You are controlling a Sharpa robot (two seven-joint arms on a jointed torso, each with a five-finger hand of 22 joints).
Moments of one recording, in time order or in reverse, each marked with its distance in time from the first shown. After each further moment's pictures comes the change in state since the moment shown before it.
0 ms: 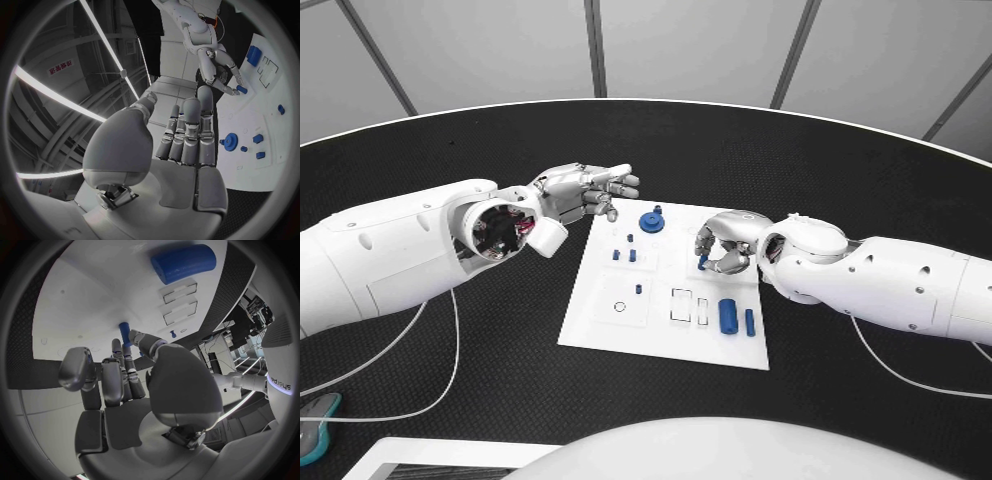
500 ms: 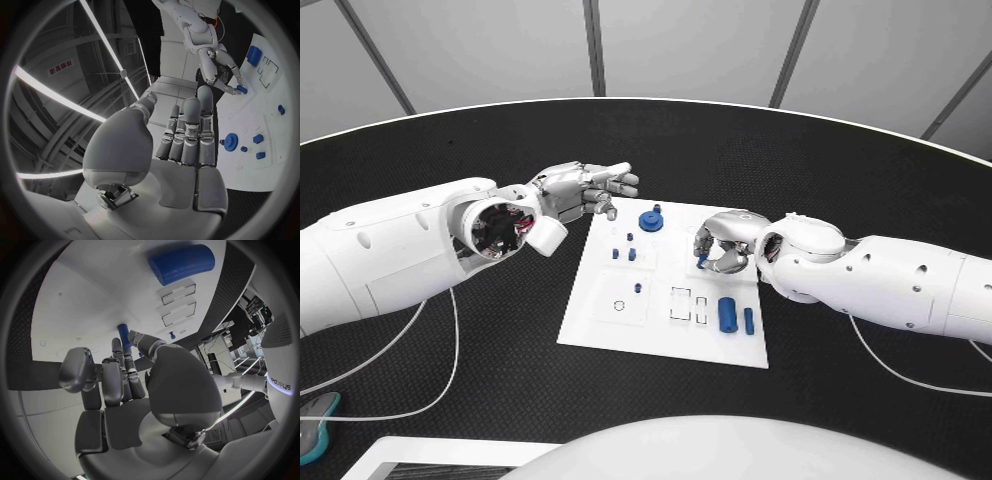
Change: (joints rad) left arm 0.000 0.001 0.000 -0.002 0.000 0.000 -0.001; left_hand 0.000 0.000 0.000 0.000 0.000 0.000 0.000 0.000 0.000 0.000 0.000 0.000 0.001 0.000 0.000 0.000 -0.001 0.000 0.000 0.000 -0.004 0.000; right arm -0.003 0.006 0.000 -0.004 0.000 0.010 0.003; right_hand 0.008 0.008 0.003 -0.003 0.000 0.025 -0.004 0.013 0.007 0.035 -0.007 0.021 0.002 -0.003 -0.005 0.003 0.005 0.000 0.007 -0.007 0.010 0.007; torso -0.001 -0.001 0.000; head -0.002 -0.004
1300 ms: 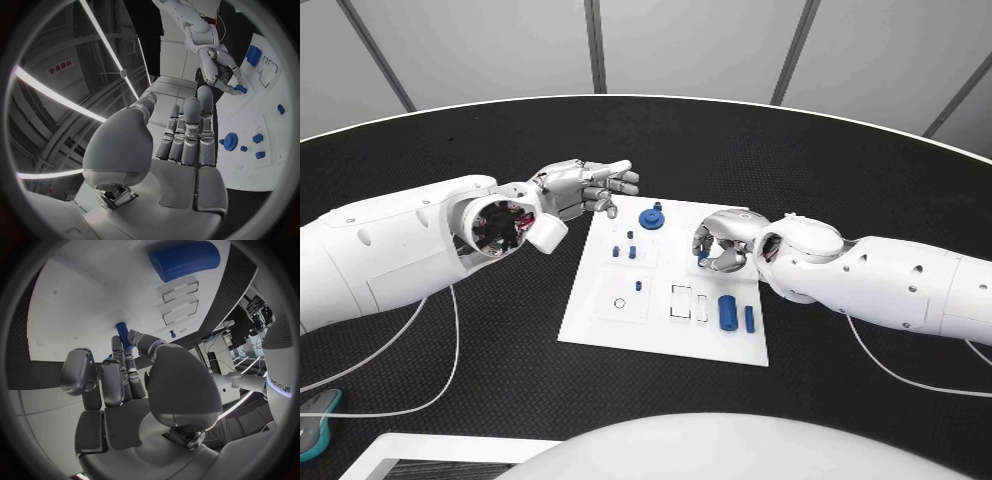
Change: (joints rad) left arm 0.000 -0.001 0.000 -0.001 0.000 -0.001 -0.002; left_hand 0.000 0.000 -0.003 0.003 0.000 0.000 0.000 0.000 0.000 0.000 0.000 0.000 0.000 0.000 0.000 0.000 0.000 0.000 0.000 0.000 0.000 -0.001; right arm -0.009 0.010 -0.001 -0.010 0.000 -0.045 0.008; right_hand 0.036 0.052 0.019 -0.020 -0.024 0.062 -0.012 0.034 0.022 0.080 -0.018 0.017 0.016 0.001 -0.016 0.014 0.012 0.000 0.007 -0.015 0.024 0.019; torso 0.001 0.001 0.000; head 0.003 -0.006
